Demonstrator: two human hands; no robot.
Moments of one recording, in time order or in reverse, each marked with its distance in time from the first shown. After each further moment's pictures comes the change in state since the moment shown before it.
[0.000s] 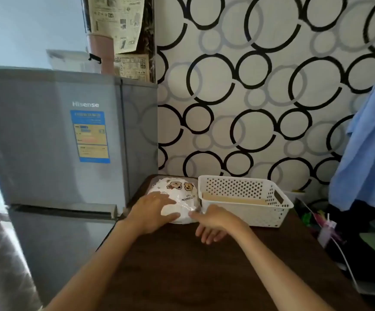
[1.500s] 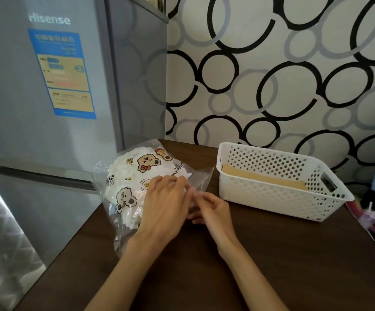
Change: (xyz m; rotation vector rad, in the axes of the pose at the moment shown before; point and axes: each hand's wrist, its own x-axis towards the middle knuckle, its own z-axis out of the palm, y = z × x) left_hand 0.024 0.016 0.074 -0.010 0.383 -0.085; right_hand 0.092 0.027 0.071 0.914 0.240 -0.286
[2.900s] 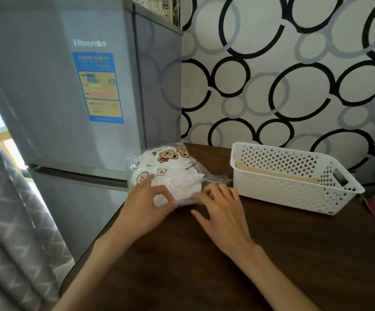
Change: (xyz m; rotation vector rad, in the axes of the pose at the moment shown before) left_hand -0.039 -0.036 -0.076 -0.271 -0.354 -0.406; right_hand -0.031 0.003 0.005 -1.269 0.130 -0.909
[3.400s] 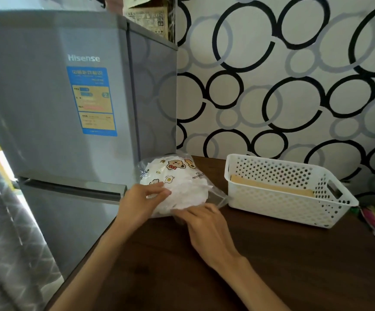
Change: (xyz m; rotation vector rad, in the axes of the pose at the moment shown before) left_hand 0.046 -0.005 0.005 -0.305 0.110 0.028; right_hand 0.010 -0.004 0.009 0.175 -0.088 -0.116
